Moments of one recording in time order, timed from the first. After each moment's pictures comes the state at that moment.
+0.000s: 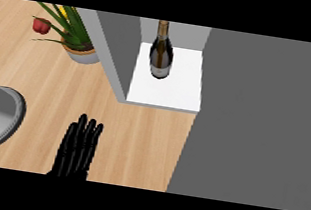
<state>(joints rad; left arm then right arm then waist) 0.07 0.41 -0.86 -1.95 0.52 0.76 -0.58 -0.05 -0.07 0.07 -2.43 -0.17 0.24 0.66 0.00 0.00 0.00</state>
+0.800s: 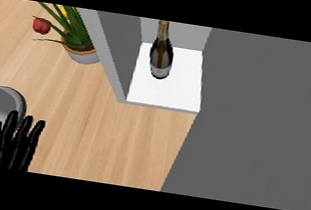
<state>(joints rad) 0.30 0.64 -0.62 -2.12 0.65 0.55 -0.64 0.11 0.00 0.36 -2.43 -0.20 0.26 0.74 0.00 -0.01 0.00</state>
